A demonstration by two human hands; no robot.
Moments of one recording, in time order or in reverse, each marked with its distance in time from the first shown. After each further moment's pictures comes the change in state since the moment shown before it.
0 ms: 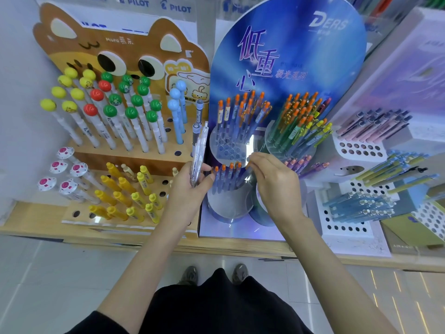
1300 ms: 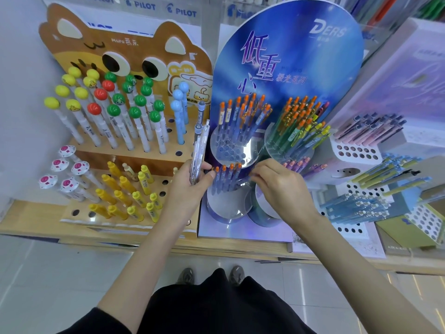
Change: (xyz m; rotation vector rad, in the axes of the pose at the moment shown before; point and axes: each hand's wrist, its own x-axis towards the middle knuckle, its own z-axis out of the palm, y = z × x) left_hand 0.000 0.001 -0.004 -0.039 -0.011 0.005; right_hand 0.003 0.003 -0.027 -0.132 -0.261 -0.170
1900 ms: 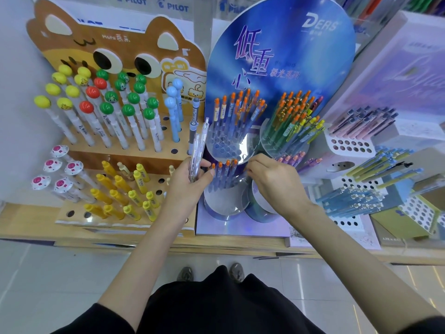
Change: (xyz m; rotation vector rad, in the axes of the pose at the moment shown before) left_hand 0.003 -0.003 0.004 -0.040 -0.047 -0.023; right_hand 0.005 -0.002 -0.003 -0.118 -0.172 -0.012
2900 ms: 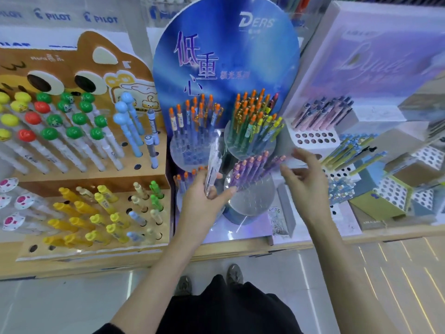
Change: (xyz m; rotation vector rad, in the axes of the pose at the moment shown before) left_hand -0.016 0.010 0.076 0.050 -0.143 0.093; right_hand -0.064 0.064 -0.008 0.748 0.424 0.860
